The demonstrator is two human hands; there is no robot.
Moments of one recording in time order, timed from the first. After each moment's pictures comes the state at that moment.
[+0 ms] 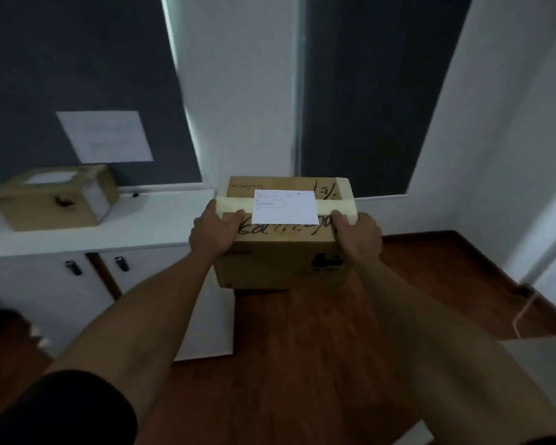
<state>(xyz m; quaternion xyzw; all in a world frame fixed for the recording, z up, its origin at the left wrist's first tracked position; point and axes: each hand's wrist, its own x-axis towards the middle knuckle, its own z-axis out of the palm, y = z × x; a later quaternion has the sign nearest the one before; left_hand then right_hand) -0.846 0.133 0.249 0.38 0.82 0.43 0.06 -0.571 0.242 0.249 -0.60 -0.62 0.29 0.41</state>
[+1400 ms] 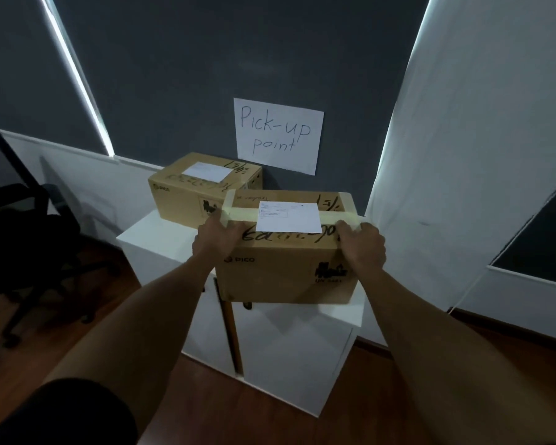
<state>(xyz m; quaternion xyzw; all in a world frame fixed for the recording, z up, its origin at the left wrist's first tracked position) -1.332 0.111 0.218 0.15 0.89 0.42 0.07 -1.147 0.346 0.210 -0.49 -0.76 0.33 0.27</state>
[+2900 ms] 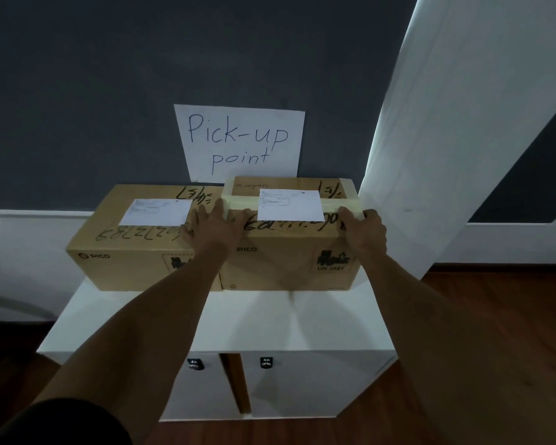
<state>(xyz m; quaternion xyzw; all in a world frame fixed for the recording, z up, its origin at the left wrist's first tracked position) -1.532 0.237 0.199 0.32 0.90 0.29 0.06 -1.279 0.395 0.204 -0.64 -0.63 0.31 0.31</state>
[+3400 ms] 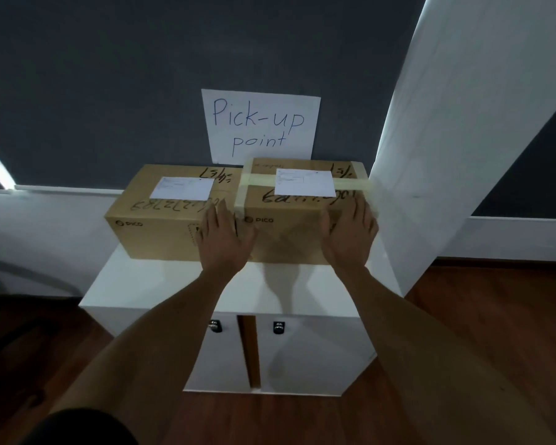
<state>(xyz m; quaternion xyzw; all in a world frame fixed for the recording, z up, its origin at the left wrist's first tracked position) -1.489 0.142 0.169 0.37 0.87 0.33 -0.06 -1.294 0.279 0.189 -0.53 -0.77 0.04 0.36</state>
